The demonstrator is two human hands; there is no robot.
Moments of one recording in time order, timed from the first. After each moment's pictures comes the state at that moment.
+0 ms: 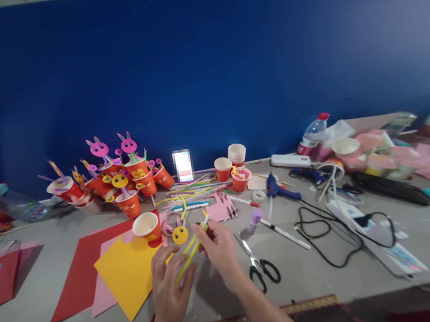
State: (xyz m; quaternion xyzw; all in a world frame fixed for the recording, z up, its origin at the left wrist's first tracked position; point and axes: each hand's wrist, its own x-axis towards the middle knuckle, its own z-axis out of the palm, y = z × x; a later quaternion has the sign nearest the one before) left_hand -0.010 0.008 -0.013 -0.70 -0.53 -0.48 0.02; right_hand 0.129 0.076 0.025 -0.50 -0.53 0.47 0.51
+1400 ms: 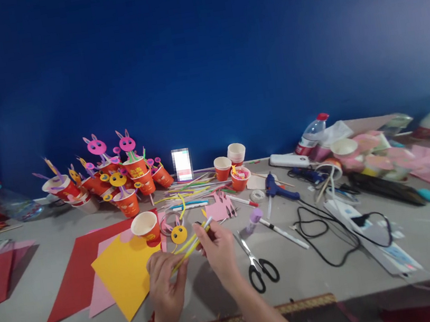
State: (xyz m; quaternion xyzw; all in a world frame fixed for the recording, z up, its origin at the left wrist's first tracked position) left_hand -0.011 0.014 -0.016 -0.68 -0.51 -0.53 0.01; right_hand 0.123 0.069 0.024 -0.51 -0.51 0.42 0.55
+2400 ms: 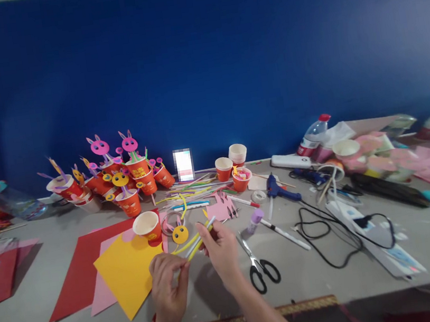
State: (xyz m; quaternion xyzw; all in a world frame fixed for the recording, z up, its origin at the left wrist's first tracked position) left_hand -0.008 0.009 -0.018 -0.68 -0.51 -0.53 0.00; right_hand 0.126 0.071 0.019 -0.51 -0.50 0.42 0.56
